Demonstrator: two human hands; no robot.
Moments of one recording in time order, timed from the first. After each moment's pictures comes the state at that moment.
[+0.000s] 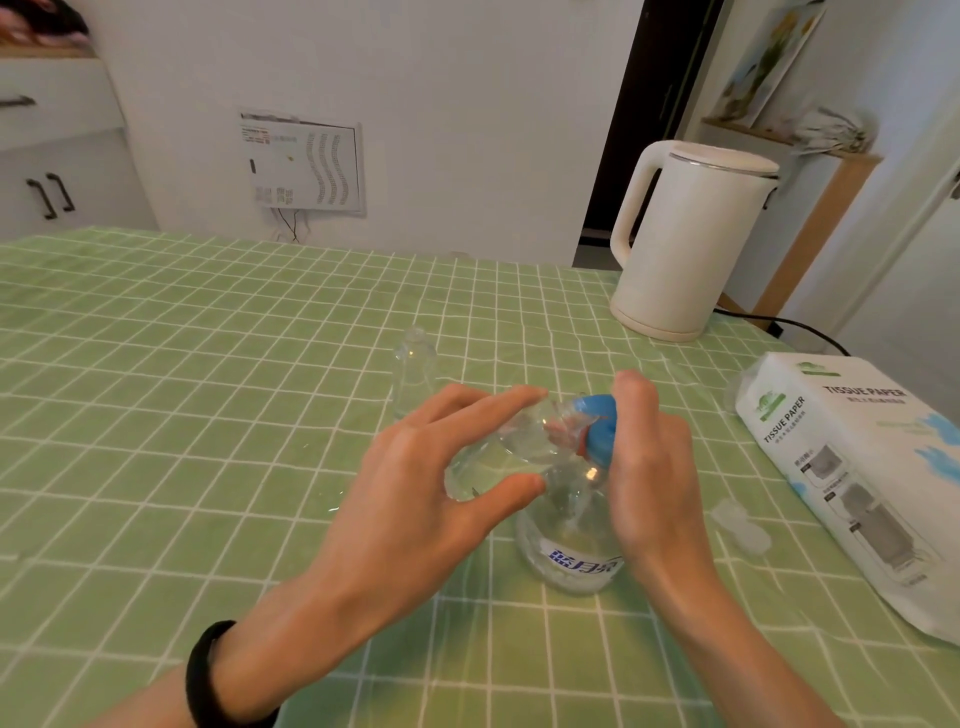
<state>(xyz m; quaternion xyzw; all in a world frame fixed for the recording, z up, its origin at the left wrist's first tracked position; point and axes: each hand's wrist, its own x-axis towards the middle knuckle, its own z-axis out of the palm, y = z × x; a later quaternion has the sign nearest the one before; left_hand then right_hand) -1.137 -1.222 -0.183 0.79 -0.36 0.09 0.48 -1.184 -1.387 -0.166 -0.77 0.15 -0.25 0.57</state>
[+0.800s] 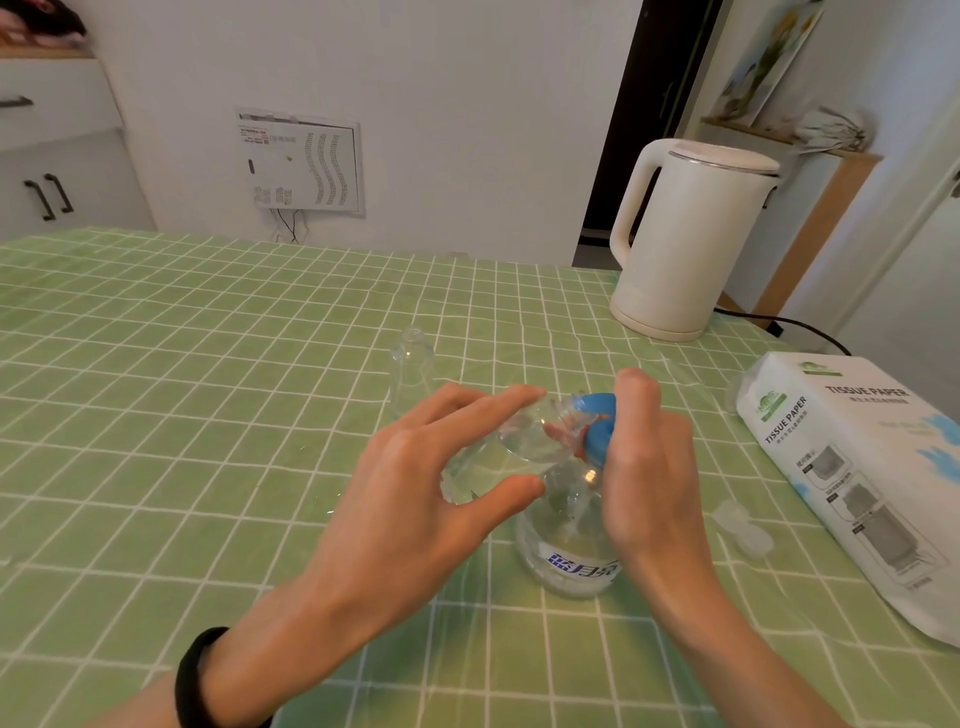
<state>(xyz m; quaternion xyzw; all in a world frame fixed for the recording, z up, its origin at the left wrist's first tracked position) -1.138 -1.222 -0.184 0.80 -0.36 0.09 0.48 -1.180 -1.387 -0.167 -0.77 0.16 -0.27 0.55</state>
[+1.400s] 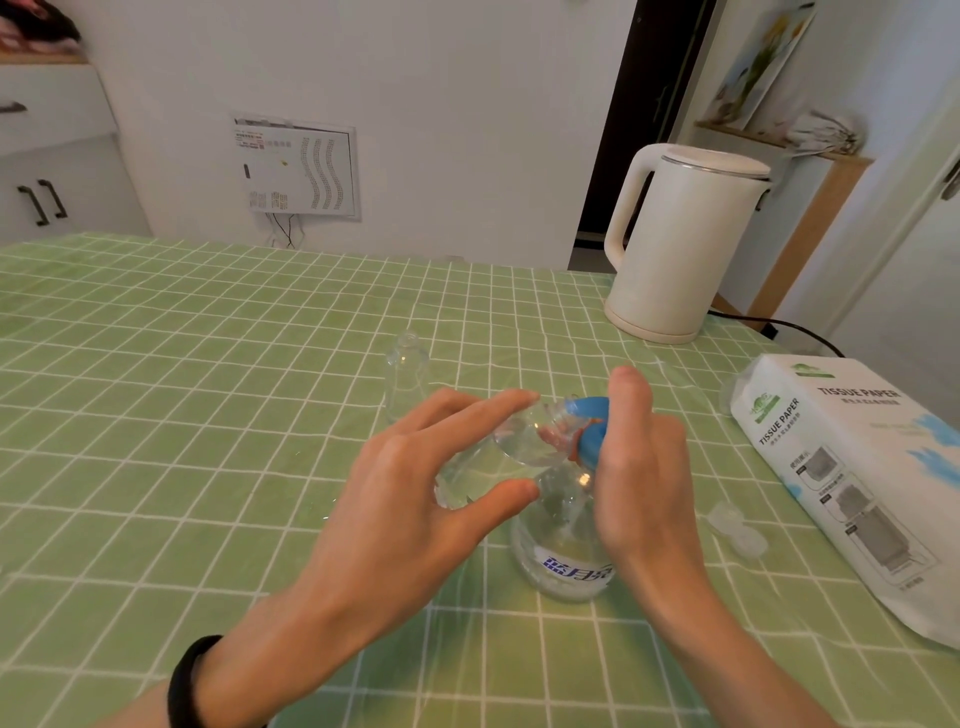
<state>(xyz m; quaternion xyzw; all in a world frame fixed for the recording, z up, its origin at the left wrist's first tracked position) -1.139 -1.221 -0.184 0.80 -0.36 0.09 0.48 -1.180 -1.387 -0.167 -0.78 0.15 -0.28 0.54</state>
